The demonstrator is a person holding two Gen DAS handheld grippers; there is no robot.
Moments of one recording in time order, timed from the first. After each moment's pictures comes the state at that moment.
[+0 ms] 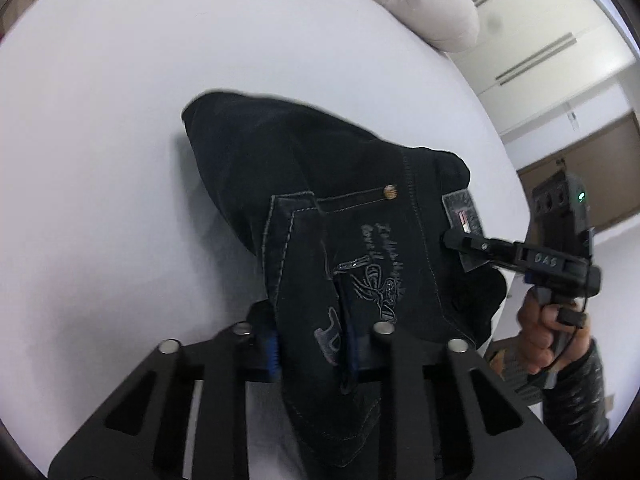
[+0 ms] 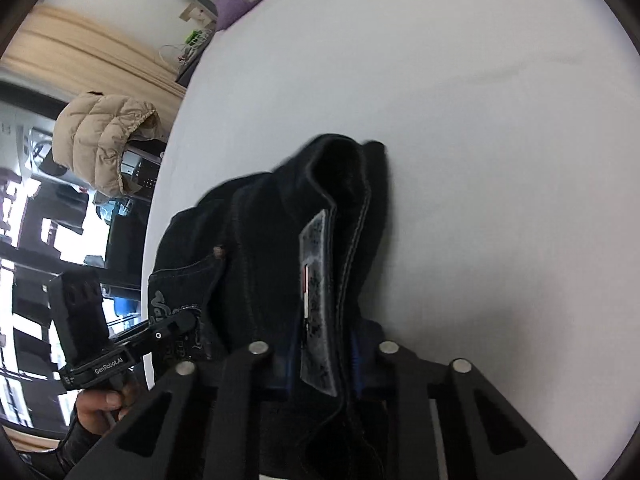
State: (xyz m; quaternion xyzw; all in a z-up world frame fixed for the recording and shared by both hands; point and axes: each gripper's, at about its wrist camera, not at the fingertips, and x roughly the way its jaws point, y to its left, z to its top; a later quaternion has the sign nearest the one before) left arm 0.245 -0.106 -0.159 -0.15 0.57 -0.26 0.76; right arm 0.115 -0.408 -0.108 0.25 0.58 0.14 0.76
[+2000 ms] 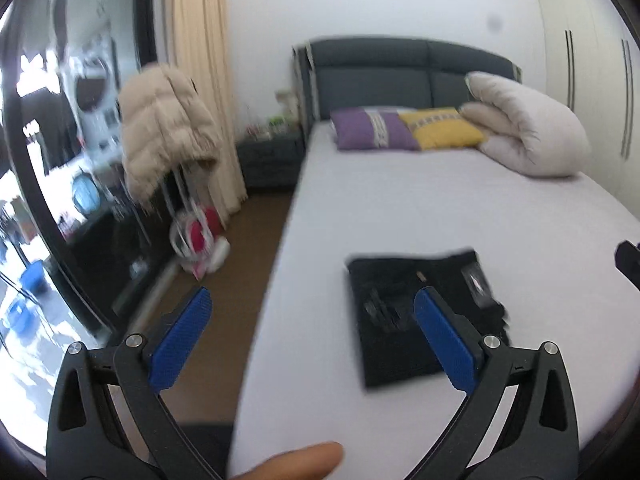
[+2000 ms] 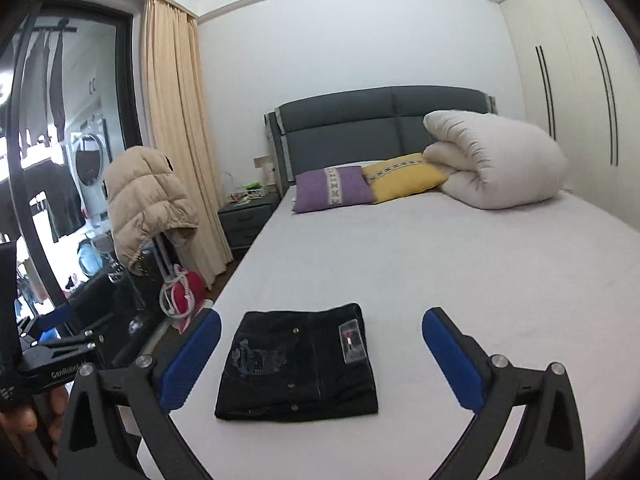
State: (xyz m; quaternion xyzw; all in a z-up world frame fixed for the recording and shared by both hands) left arm 0.091 -0.006 0.075 0.00 0.30 0.09 0.95; right arm 0.006 -0.265 0.106 0.06 0.23 0.08 0.97
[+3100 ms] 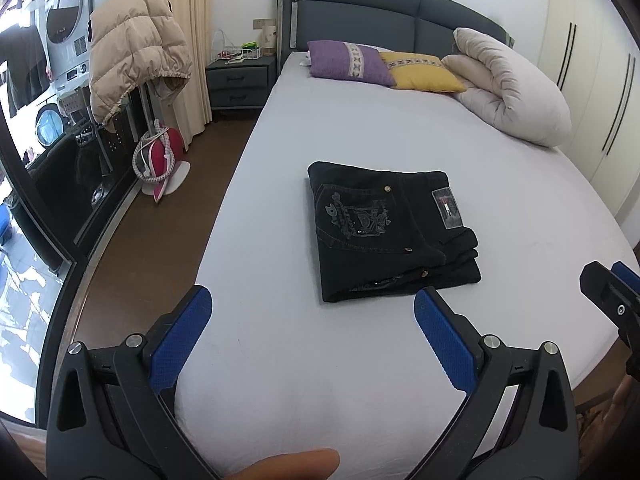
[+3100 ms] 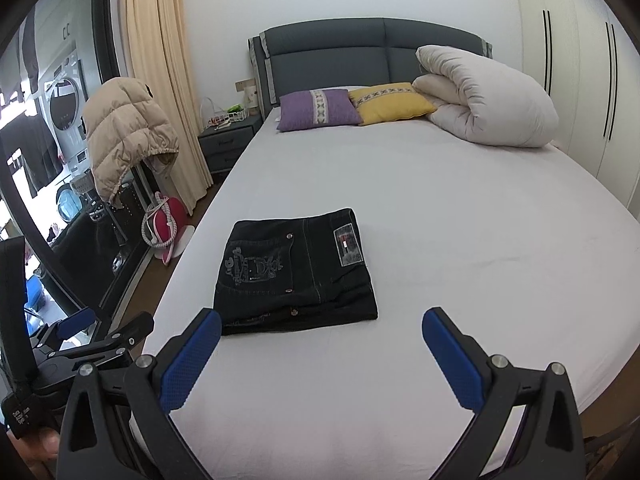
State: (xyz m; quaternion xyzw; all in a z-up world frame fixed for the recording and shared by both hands) left arm 0.095 -0.016 -0.005 -0.05 0.41 0.03 0.91; right arm -0.017 -0.237 0.068 0.03 0.37 0.04 0.93
